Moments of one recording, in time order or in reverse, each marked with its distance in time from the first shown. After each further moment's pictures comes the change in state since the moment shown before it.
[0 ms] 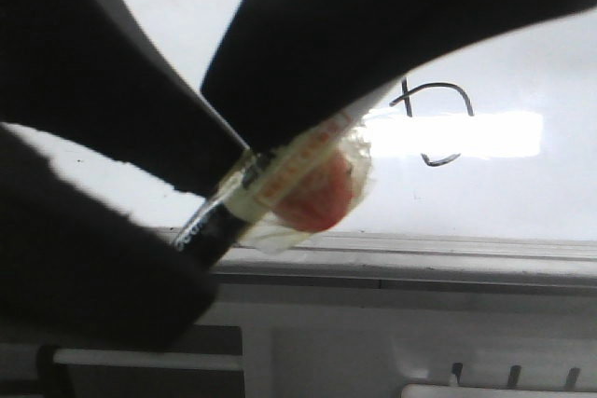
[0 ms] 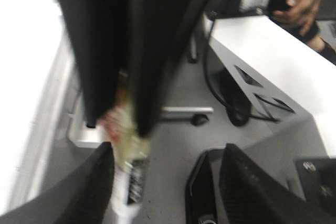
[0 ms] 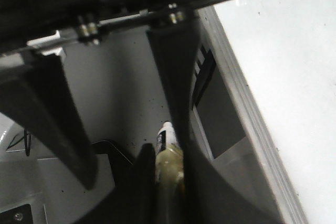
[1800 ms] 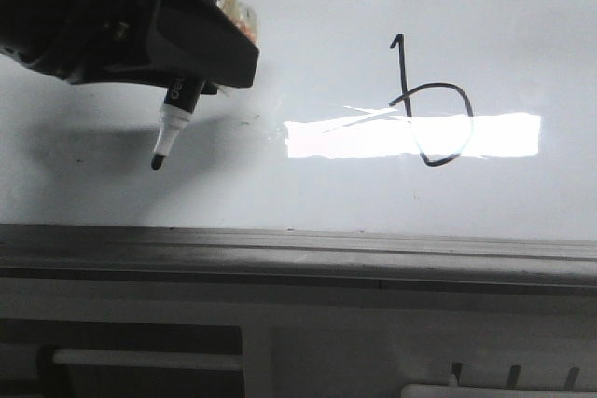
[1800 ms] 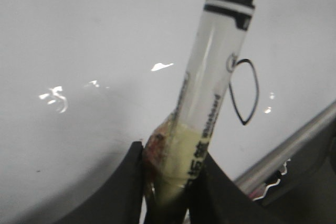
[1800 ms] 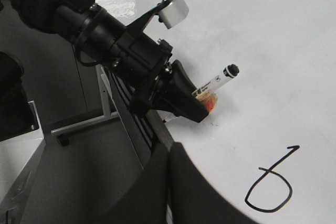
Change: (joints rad) left arm -0.004 0.143 0.000 -0.541 -0.644 -0.236; right arm -0.163 -0.453 -0.028 -0.001 0.118 0.008
